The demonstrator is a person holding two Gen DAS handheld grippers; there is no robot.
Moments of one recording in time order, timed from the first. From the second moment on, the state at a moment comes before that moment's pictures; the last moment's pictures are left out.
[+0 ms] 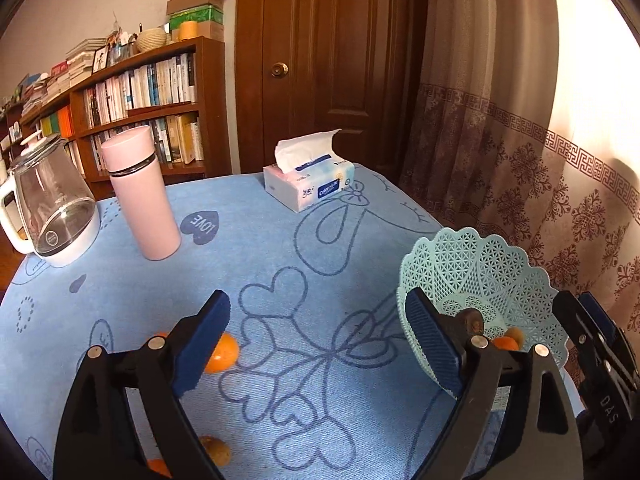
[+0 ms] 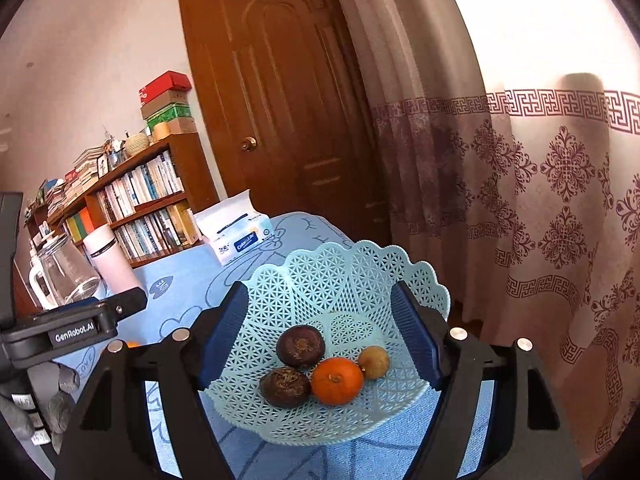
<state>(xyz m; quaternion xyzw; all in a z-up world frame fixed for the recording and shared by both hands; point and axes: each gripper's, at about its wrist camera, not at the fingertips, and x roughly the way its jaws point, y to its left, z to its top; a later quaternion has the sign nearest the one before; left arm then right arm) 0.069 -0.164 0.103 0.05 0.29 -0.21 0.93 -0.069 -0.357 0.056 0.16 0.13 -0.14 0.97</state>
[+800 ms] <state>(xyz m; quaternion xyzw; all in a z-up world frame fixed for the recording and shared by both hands) 0.098 -0.053 0.095 0.01 0.32 -0.09 0.94 -0.064 -0.310 0.056 0.06 0.13 -0.10 0.99</state>
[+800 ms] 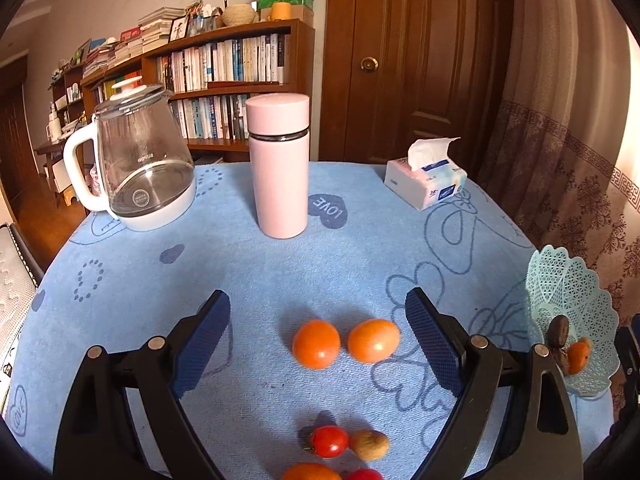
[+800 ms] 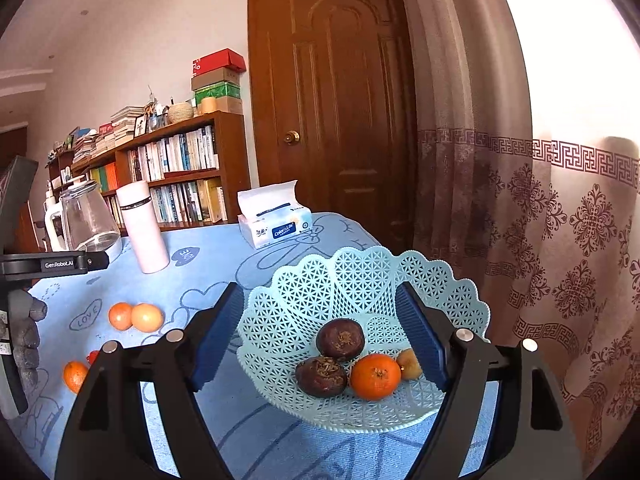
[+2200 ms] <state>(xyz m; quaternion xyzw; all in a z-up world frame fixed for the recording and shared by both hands) 0.118 -0.035 0.058 -0.02 0.38 -0.12 0.92 -0.054 -0.290 0.049 0.02 0.15 -0.08 0.99</state>
